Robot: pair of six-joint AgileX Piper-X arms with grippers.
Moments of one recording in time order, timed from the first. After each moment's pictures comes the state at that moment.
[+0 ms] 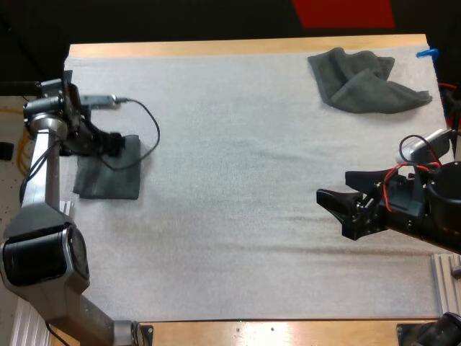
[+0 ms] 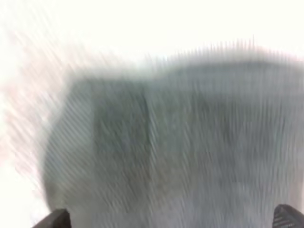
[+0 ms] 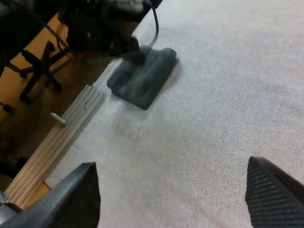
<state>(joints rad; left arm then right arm) 0.24 1.82 -1.42 1.01 0.03 -1.54 0.66 0.85 -1.21 0.98 -0.24 -1.51</state>
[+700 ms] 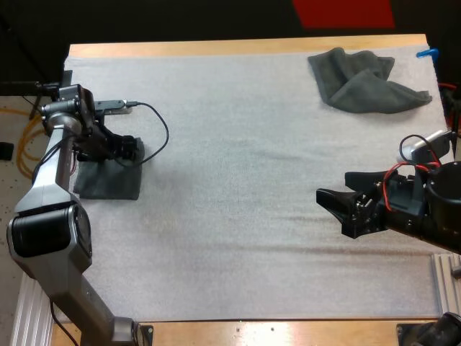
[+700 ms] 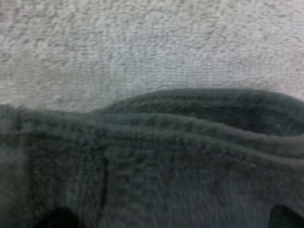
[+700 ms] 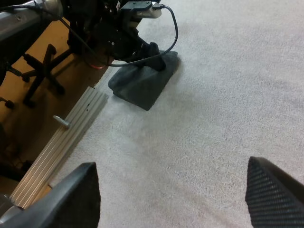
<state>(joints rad) 0.21 1.97 -1.44 0.99 0.11 -1.57 0.66 0.85 -1.21 0.98 -0.24 -1.48</state>
